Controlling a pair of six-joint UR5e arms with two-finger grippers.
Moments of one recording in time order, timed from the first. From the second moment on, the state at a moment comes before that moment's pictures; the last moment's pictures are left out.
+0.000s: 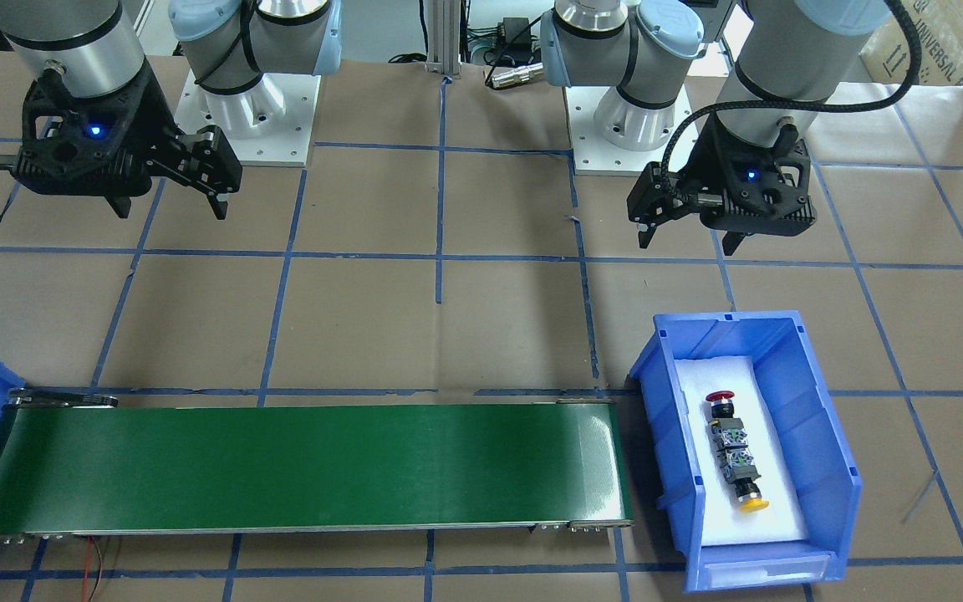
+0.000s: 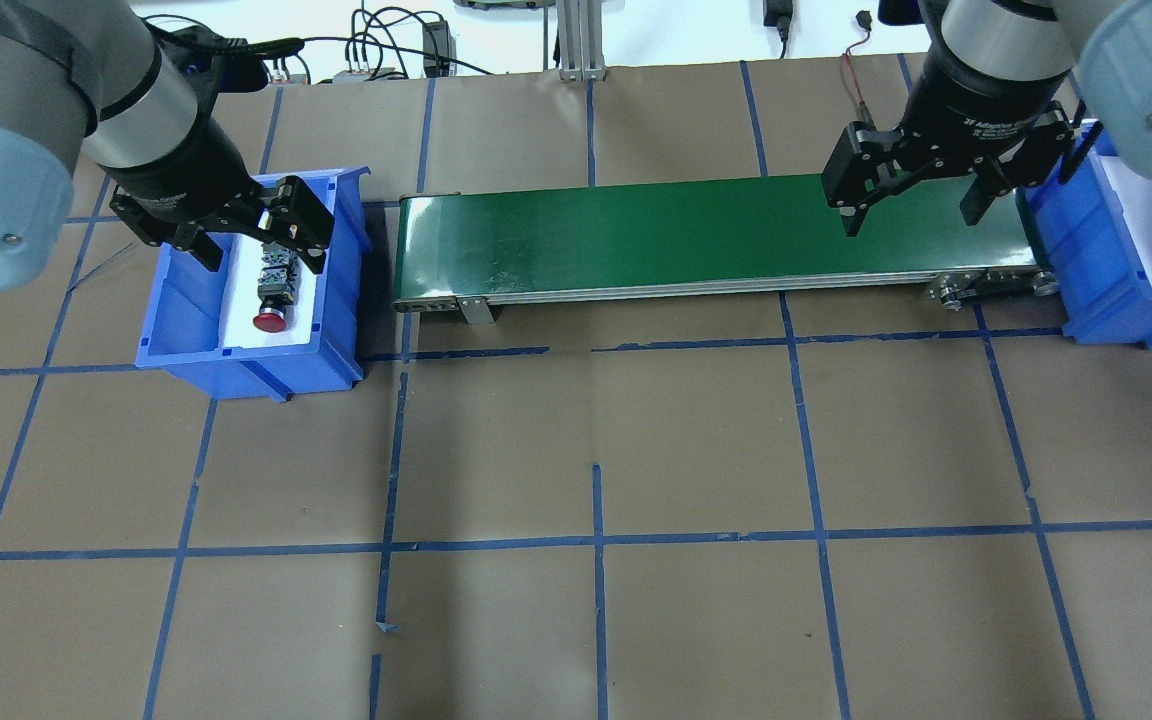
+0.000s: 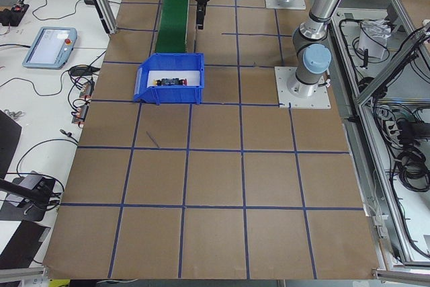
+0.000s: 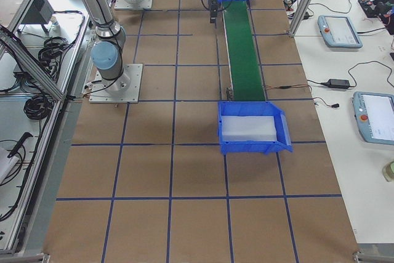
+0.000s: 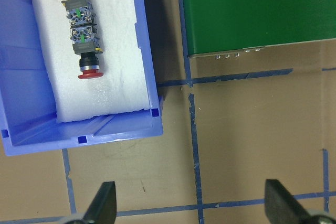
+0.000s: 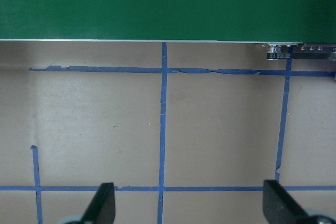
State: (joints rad) left arm -1.52 -1.56 -1.66 -1.45 1.56 0.14; right arm 1.56 -1.57 1.56 -1.56 -1.61 -0.05
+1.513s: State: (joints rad) left arm -1.51 -1.54 -1.67 -1.44 1.55 0.28; right arm 1.56 -1.57 1.56 -1.56 -1.61 -0.05
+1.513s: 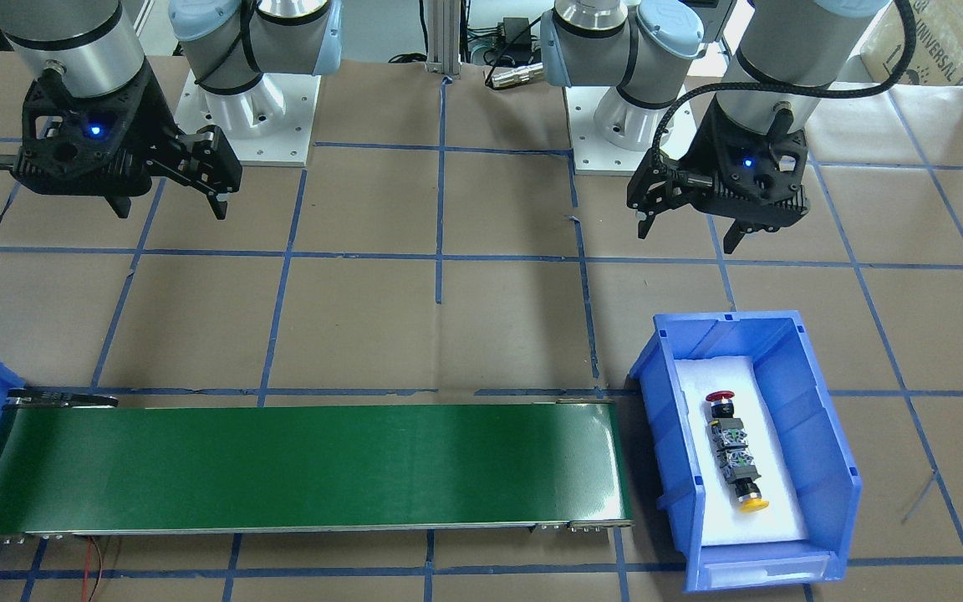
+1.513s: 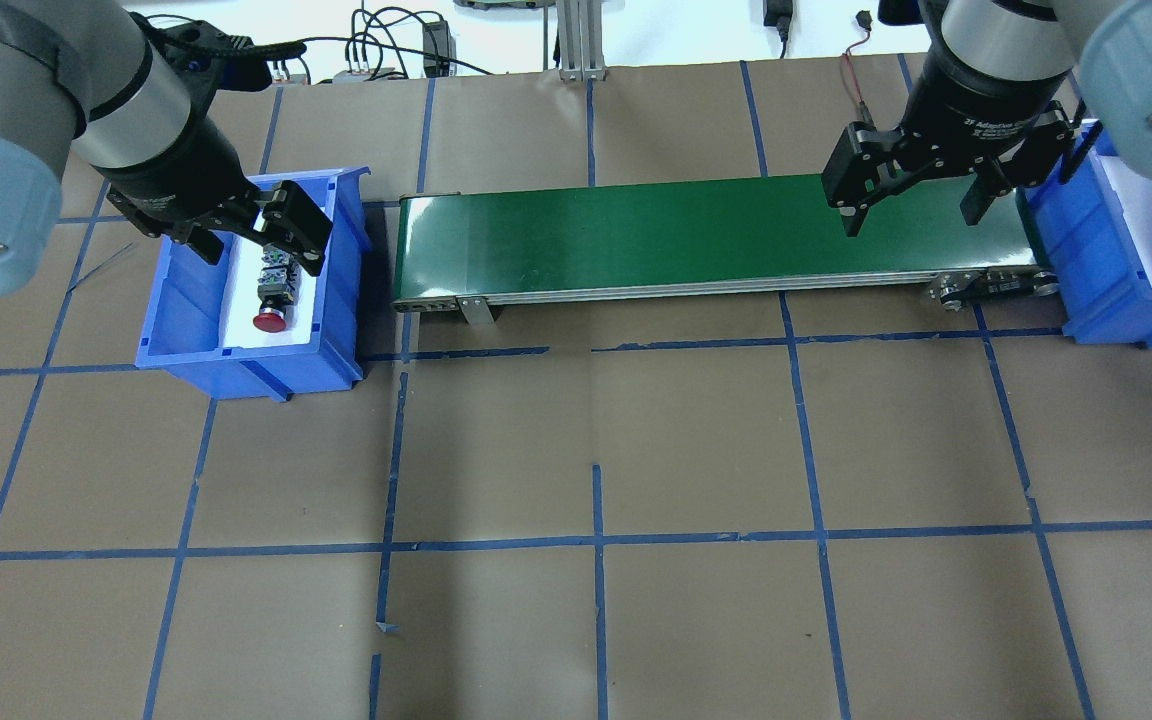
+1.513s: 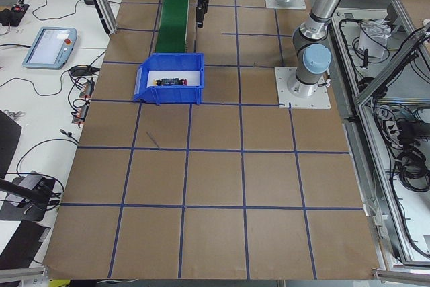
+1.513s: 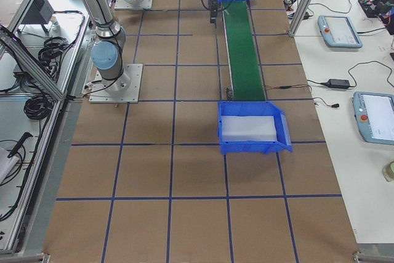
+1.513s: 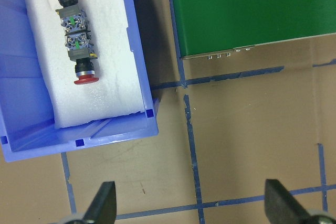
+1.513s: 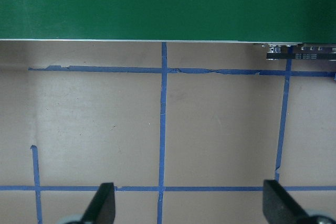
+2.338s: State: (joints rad) left arm -1.40 -1.63 -1.63 -1.44 1.54 0.26; right arm 1.56 -1.57 1.56 -1.56 -1.61 -0.04
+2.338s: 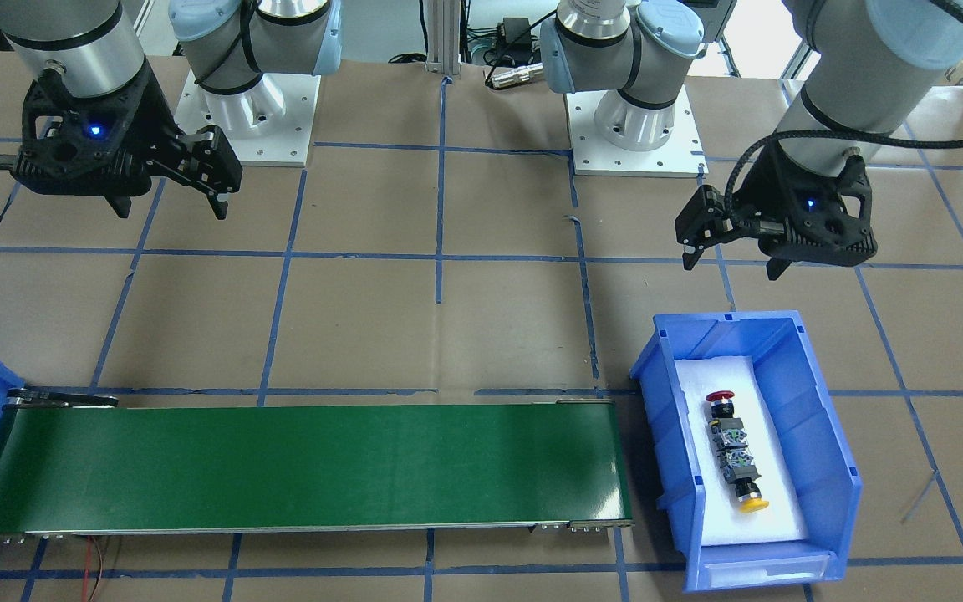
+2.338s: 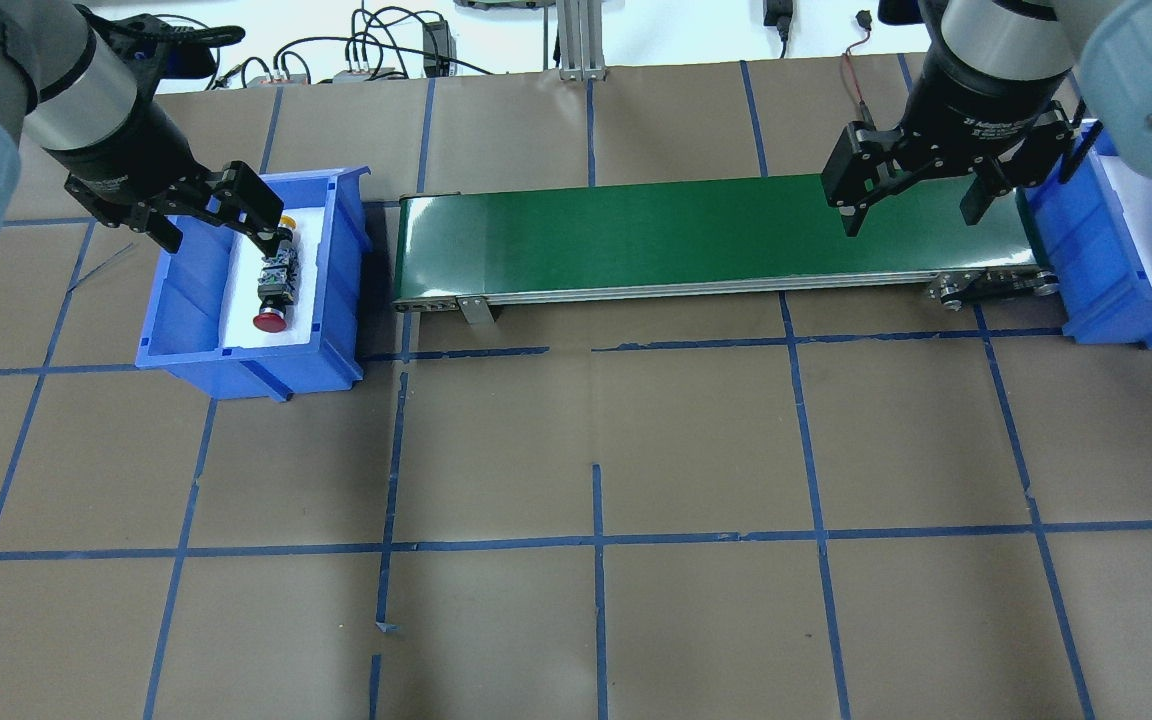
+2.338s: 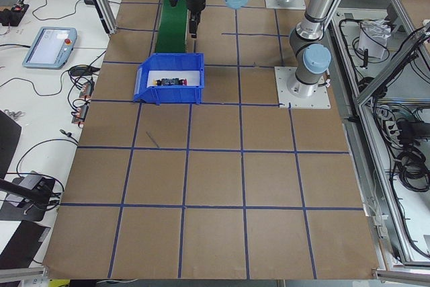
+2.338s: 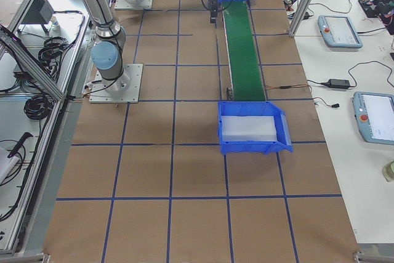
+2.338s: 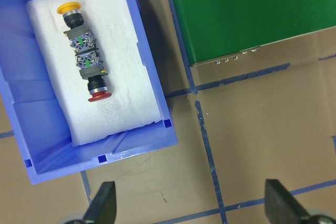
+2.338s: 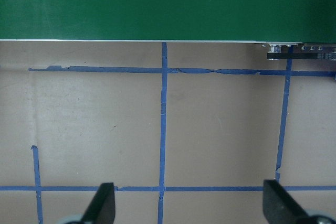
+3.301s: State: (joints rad) left arm -1.34 -1.97 -1.36 -1.45 1.55 0.25; right arm 1.56 -1.57 1.56 -1.56 -1.61 -0.04
